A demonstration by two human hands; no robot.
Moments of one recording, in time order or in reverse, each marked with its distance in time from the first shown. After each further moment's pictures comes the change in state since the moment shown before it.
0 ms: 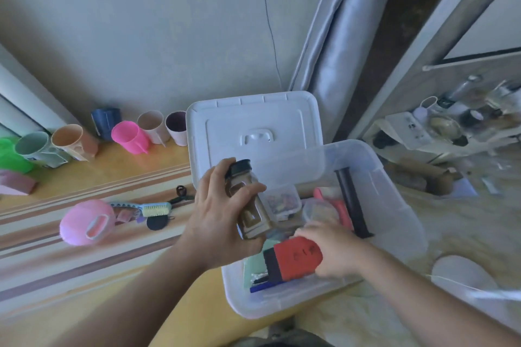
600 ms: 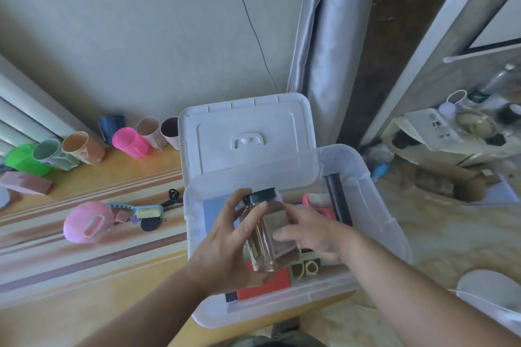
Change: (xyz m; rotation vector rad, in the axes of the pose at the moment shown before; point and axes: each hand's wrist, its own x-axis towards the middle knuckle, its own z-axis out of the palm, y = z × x) left_hand 0.005 0.057 0.072 -0.124 -0.093 0.115; right_hand 0.007 0.035 -0.046 1.232 -0.217 -0.257
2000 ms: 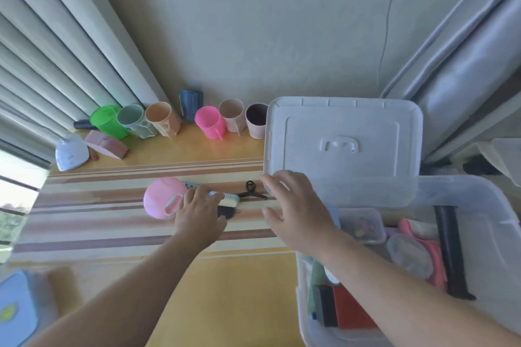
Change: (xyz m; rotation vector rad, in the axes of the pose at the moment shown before) left_hand -0.113 -0.246 -0.094 0.464 -0.288 -0.908; right_hand 0.197 -0.053 0.162 -1.189 0.481 -0.600
